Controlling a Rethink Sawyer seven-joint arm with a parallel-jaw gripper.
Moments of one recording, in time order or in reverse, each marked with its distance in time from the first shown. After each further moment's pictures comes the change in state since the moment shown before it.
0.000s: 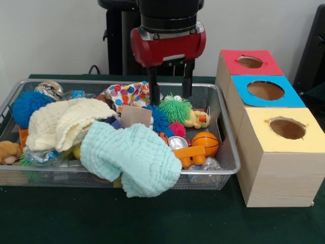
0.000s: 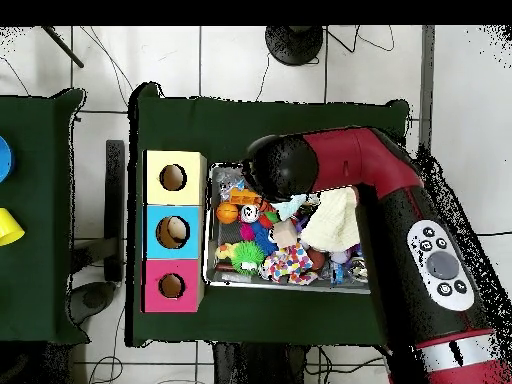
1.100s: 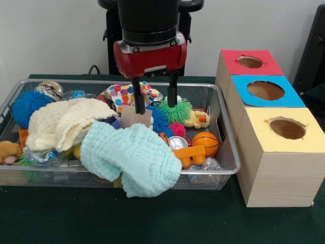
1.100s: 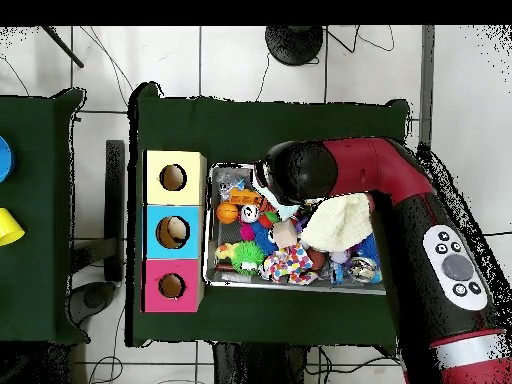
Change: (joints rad) arm -0.048 0.037 0.000 0.011 0.006 -0.038 0.000
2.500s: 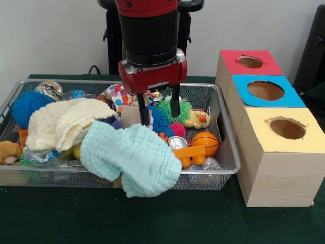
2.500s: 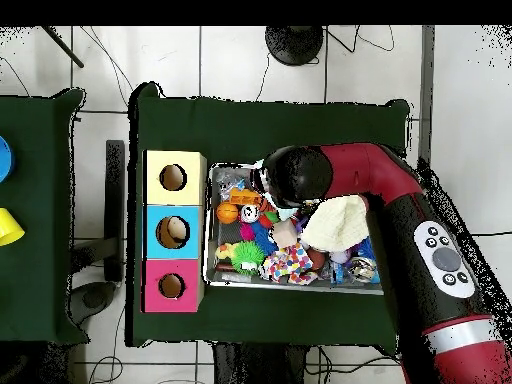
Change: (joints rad) arm -0.004 0.068 0.003 -0.001 -0.009 0.000 0.000
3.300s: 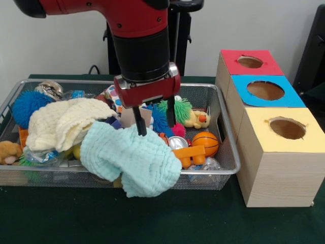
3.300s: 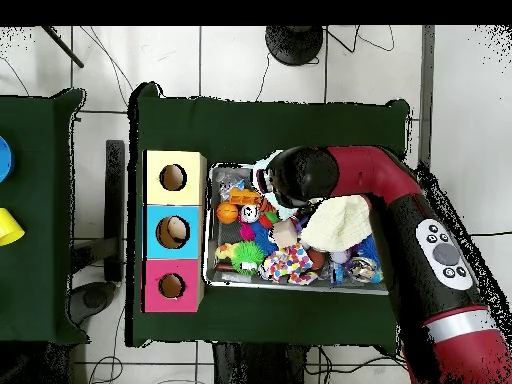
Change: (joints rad) arm -0.020 0.065 0.005 -0.029 0.000 0.000 0.000
